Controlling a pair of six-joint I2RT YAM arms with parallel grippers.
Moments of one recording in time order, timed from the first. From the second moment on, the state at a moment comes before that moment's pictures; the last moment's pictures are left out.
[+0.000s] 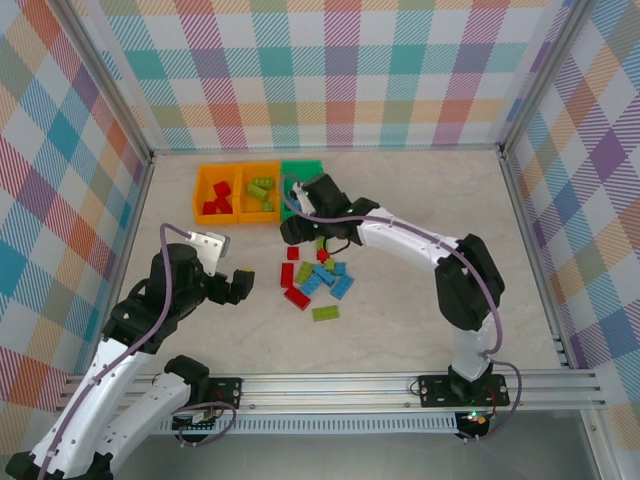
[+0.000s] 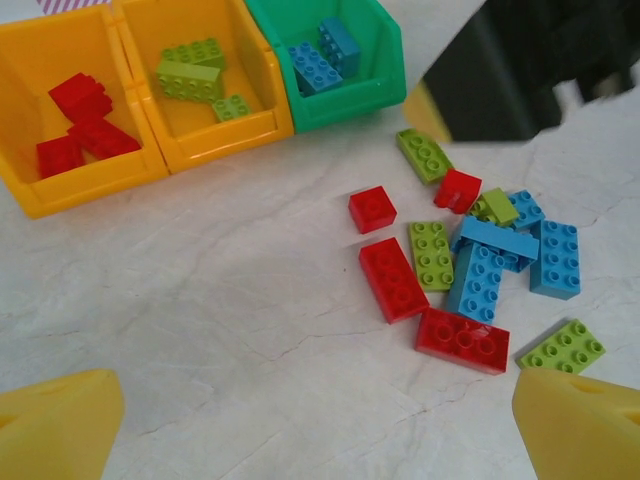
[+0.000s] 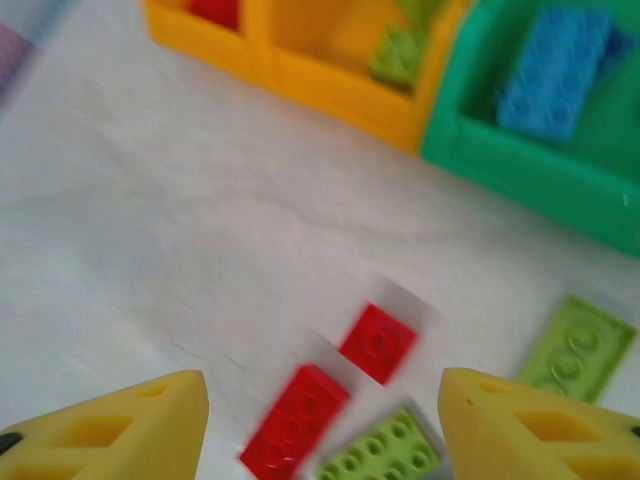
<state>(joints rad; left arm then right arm) -0.43 0.65 0.83 -0.82 -0.04 -0.05 0.79 1.92 1.54 -0.47 -0.11 0.31</state>
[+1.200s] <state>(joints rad) -0.43 0.66 0.83 -0.82 -0.06 -0.05 0.72 2.21 1.67 -0.64 0.12 0.40</state>
